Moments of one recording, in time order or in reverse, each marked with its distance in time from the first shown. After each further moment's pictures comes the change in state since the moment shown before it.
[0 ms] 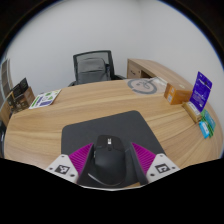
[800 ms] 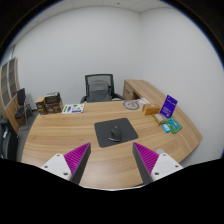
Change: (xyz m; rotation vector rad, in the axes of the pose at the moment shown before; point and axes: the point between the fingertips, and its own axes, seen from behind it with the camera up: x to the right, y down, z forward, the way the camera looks) arm -0.053 0.008 -0.373 0.119 0.059 -0.040
